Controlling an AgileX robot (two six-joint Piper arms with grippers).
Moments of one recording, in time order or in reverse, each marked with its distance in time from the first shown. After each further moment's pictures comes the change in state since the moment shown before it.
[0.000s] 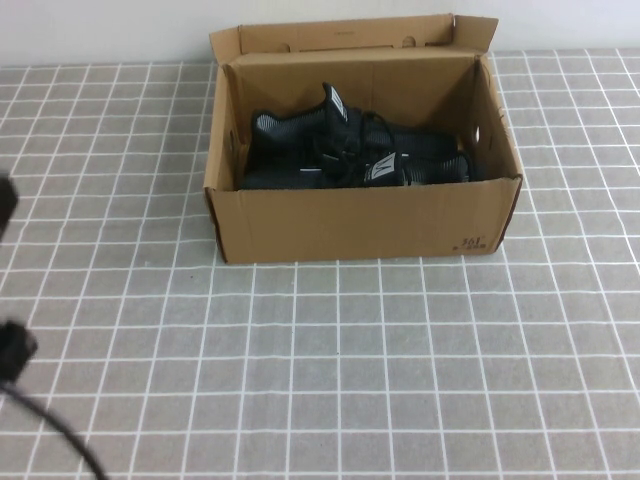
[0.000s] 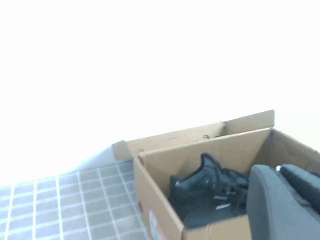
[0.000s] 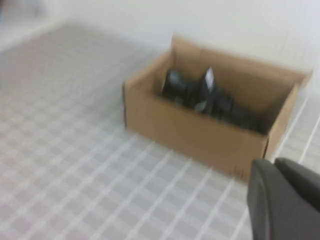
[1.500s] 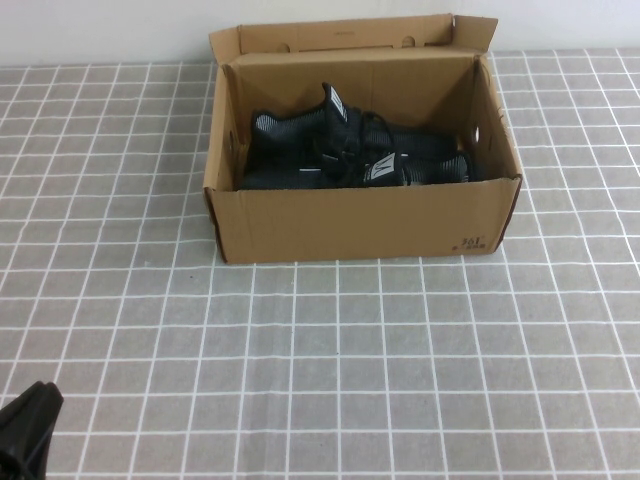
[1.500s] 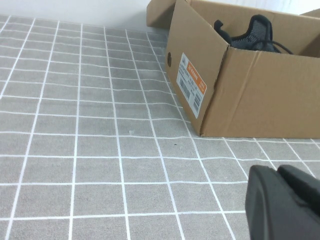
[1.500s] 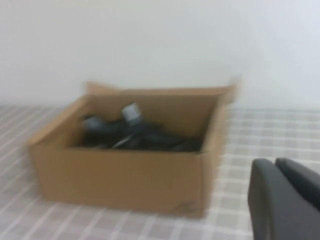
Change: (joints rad) right arm -0.168 -0.080 0.594 0.101 -0.701 0.003; left arm 0.000 -0.201 0.583 -0.224 -0.220 0.000
